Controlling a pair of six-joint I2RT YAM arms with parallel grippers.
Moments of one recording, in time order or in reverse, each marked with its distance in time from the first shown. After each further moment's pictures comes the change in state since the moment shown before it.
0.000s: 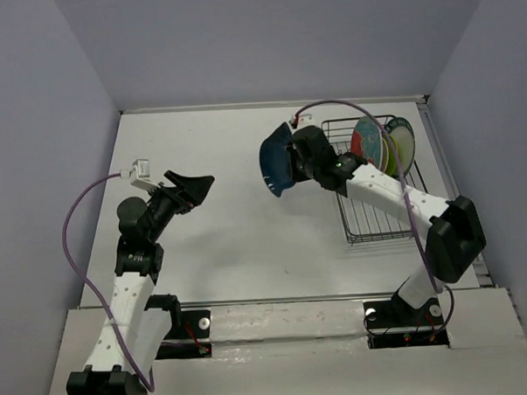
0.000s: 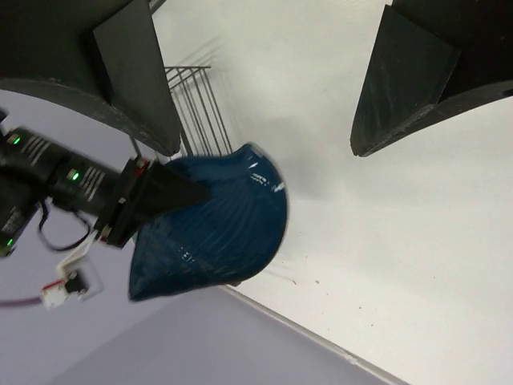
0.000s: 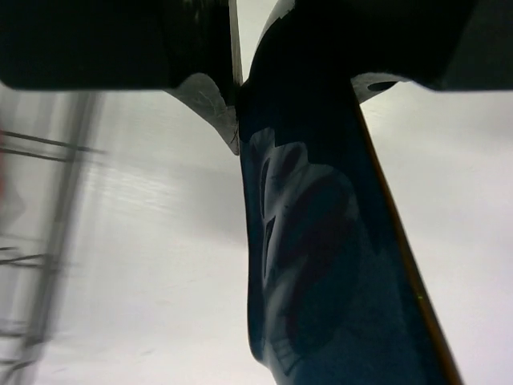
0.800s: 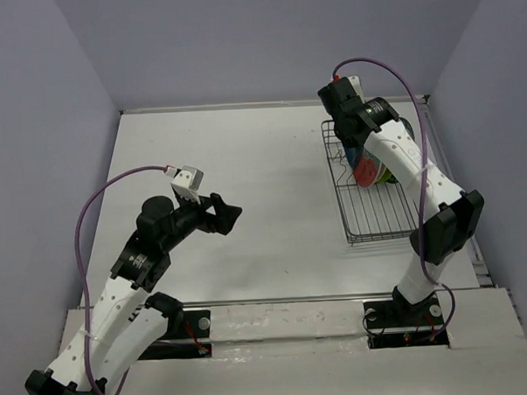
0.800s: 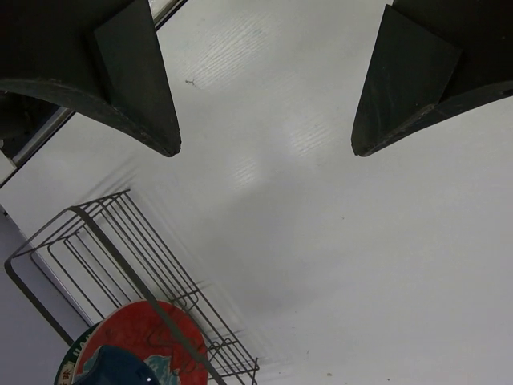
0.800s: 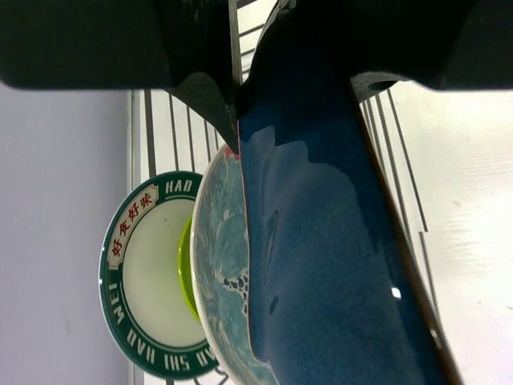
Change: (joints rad) left arm -0.426 -0.042 0.212 -0.468 -0.208 0.564; right arm -0.233 0.107 0.597 -0.801 0.471 -0.206
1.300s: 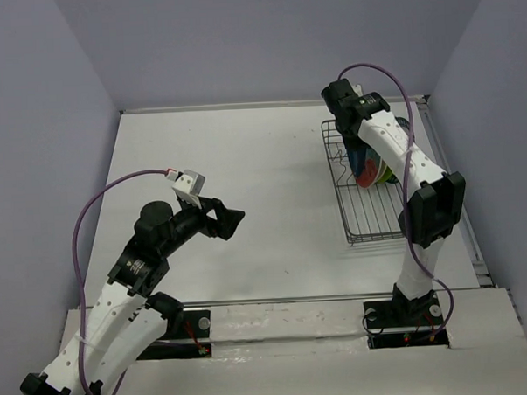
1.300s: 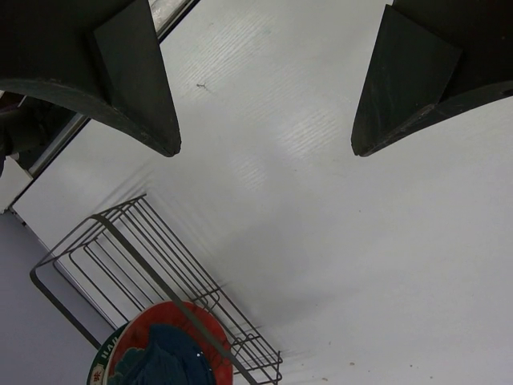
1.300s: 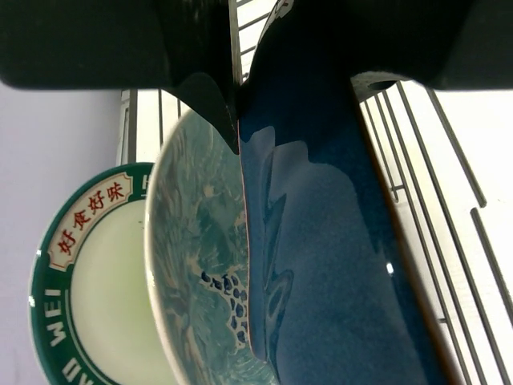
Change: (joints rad) left arm -0.058 -0.056 0.000 -0.002 -0.003 0.010; right arm -0.106 0.159 0.040 -0.070 -0.072 0.022
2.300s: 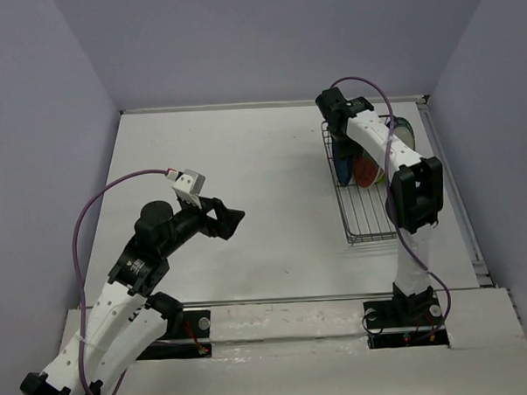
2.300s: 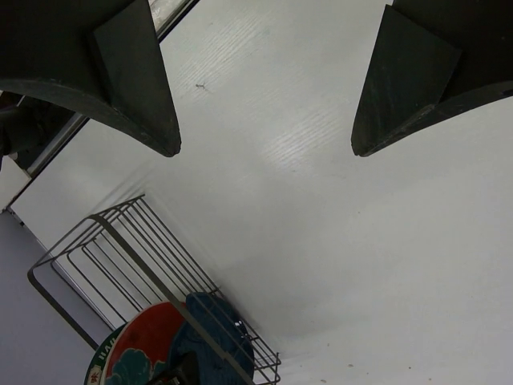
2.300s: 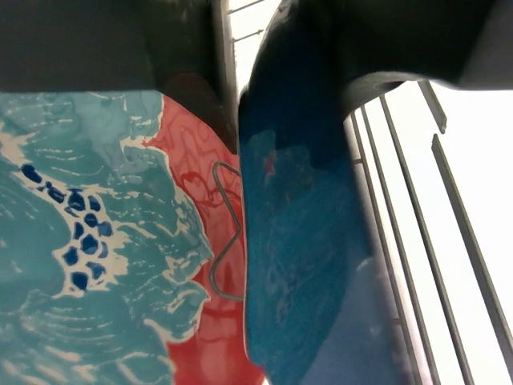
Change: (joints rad) left arm 0.000 0.003 0.000 0.000 -0.002 0.000; right arm -0.038 0.183 0.018 0.050 -0.152 -0.014
